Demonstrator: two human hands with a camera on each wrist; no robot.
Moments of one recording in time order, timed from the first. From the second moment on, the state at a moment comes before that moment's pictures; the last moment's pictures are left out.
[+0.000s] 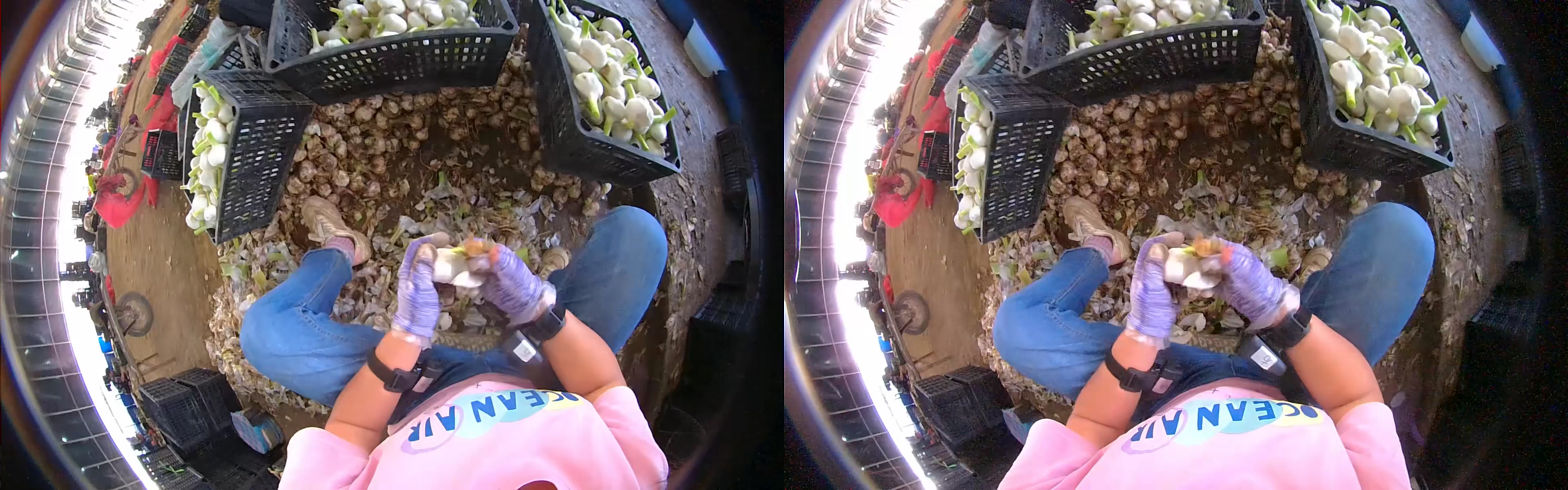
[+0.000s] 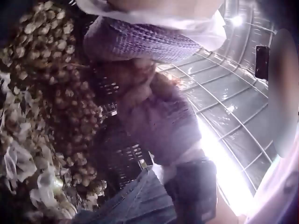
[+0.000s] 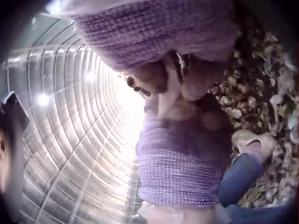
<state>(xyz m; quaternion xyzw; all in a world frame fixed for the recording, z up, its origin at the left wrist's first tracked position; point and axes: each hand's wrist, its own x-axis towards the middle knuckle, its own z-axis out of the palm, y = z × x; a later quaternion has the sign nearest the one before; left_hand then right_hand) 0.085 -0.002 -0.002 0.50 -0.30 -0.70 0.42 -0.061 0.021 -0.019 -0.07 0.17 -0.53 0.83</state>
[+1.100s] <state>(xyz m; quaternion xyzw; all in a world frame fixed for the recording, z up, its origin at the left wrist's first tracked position) 0.132 -0.002 0.001 0.40 -0.39 -0.73 0.39 -0.075 -0.006 -0.003 -0.18 0.43 -0.59 0.65</state>
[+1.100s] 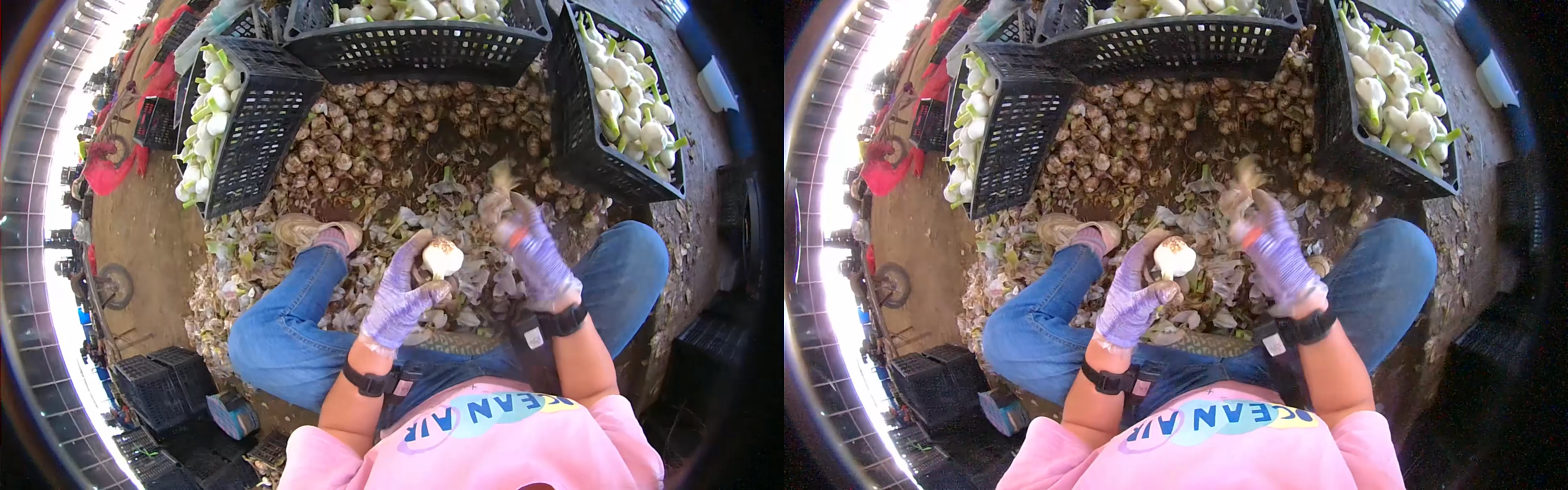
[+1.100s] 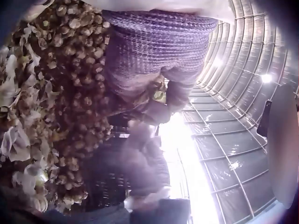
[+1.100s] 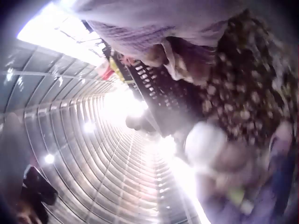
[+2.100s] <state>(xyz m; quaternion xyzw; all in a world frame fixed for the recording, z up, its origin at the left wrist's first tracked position) 0.150 0.013 0.040 0.38 -0.35 -0.76 0.39 -0.038 0.021 0.032 -0.24 0.45 -0.50 0.70</state>
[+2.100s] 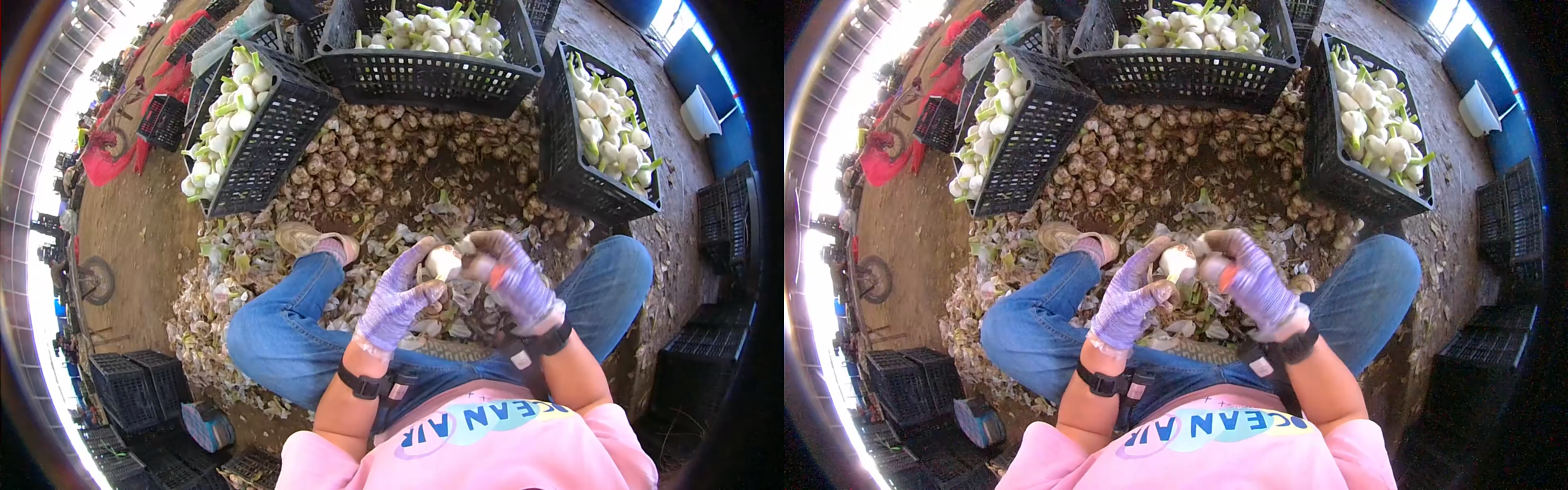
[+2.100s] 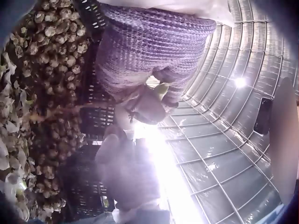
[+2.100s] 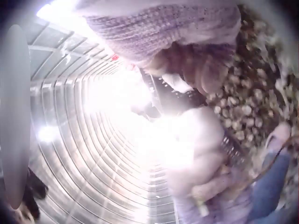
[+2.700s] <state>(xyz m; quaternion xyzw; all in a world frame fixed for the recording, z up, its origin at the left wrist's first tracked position) 0.137 0.018 0.008 0.39 -0.47 -0.65 0.45 -0.018 0.037 0.016 -0.37 0.51 -0.51 0.59</state>
